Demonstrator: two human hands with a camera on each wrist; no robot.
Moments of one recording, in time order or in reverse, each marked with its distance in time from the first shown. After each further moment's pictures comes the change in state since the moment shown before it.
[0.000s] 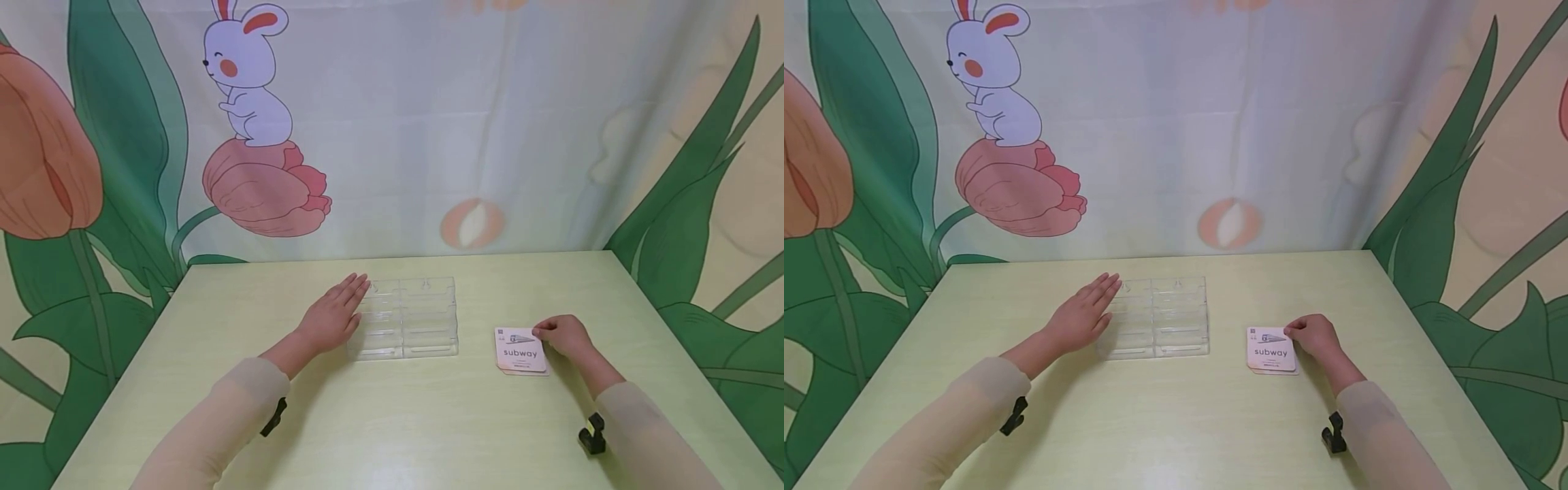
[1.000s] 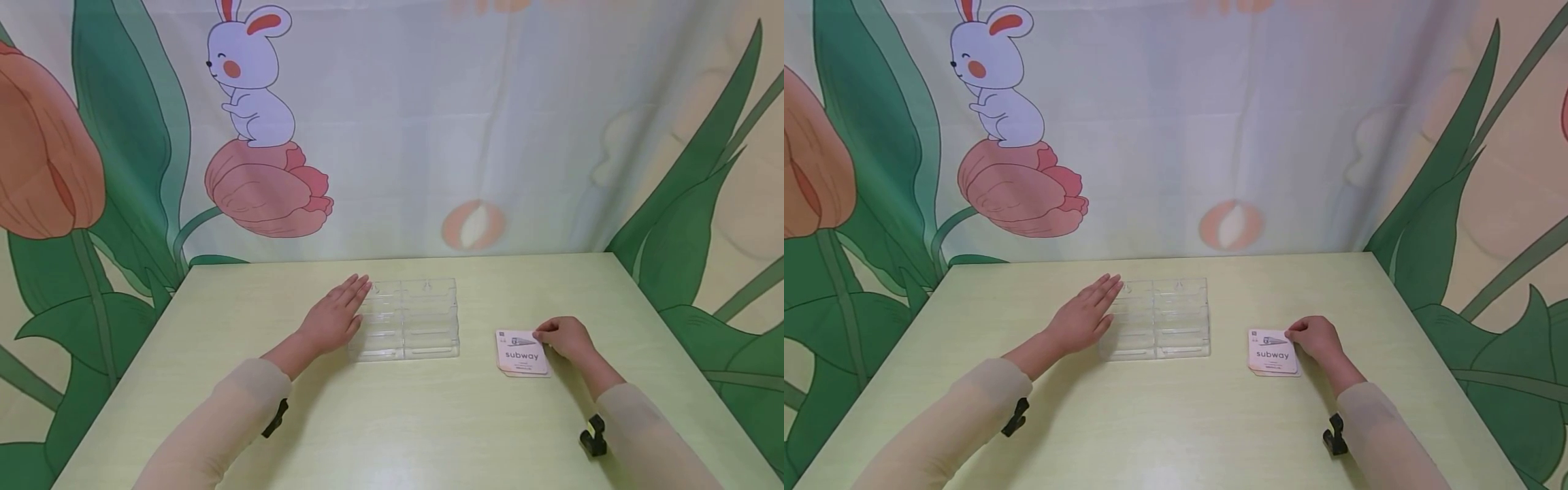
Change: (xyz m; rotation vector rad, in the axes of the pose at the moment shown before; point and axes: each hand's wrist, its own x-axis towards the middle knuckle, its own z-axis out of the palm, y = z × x) left_hand -0.001 0.001 -0.001 -0.005 0.004 0.001; right_hand 0.000 0.000 0.003 0.016 0.022 0.034
